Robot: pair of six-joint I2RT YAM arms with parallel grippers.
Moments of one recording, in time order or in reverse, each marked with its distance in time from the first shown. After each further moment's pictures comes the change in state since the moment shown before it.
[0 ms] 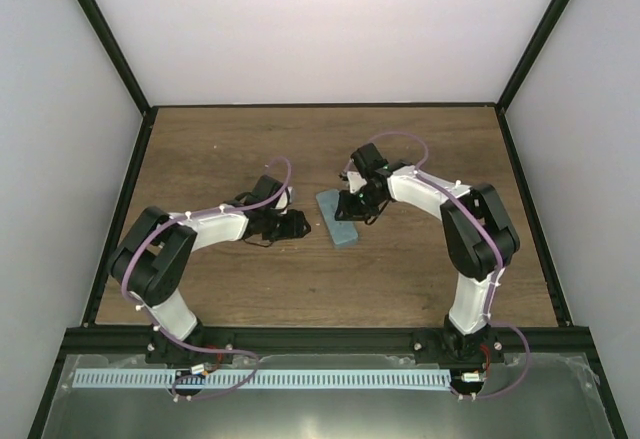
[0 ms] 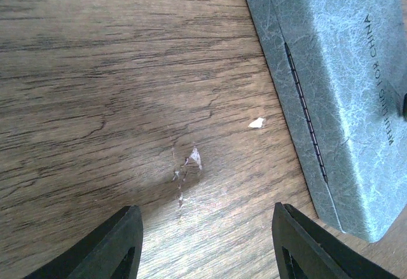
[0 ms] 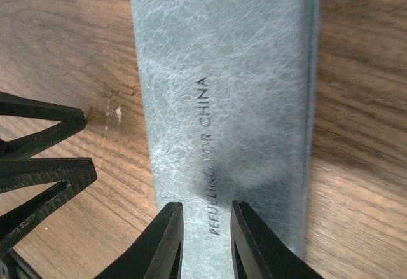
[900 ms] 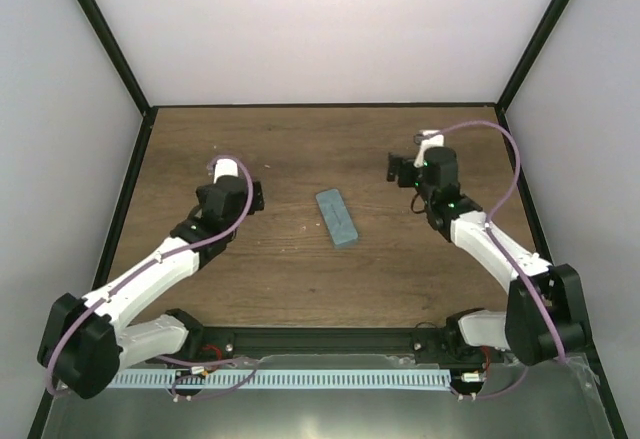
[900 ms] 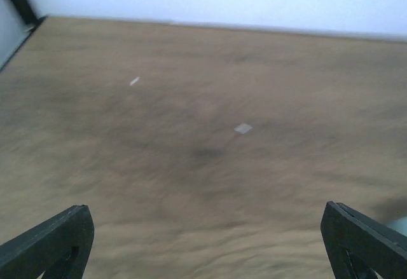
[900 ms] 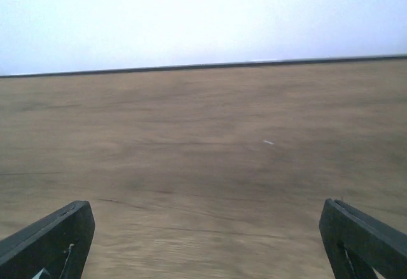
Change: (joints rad) left arm 0.006 -0.592 -0.101 0.022 -0.790 0.220; right arm -0.162 -0.573 -0.394 0.635 0.567 -0.134
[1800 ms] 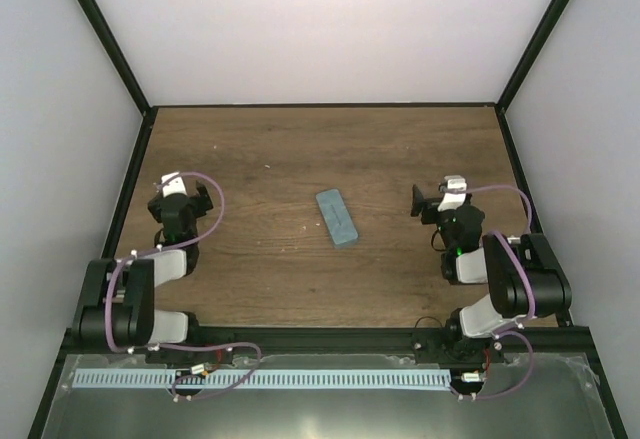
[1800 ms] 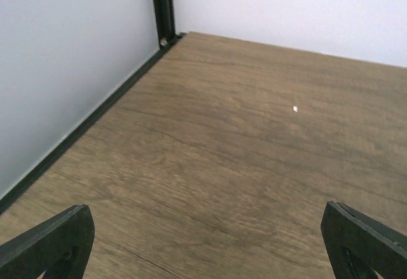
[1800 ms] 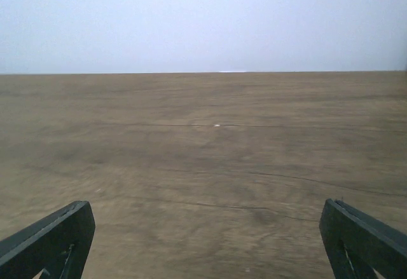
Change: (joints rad) left arm 0.541 0.227 -0.412 0.841 0.108 0.225; right arm -0.327 0.233 -0.621 1.120 -0.198 -0.153
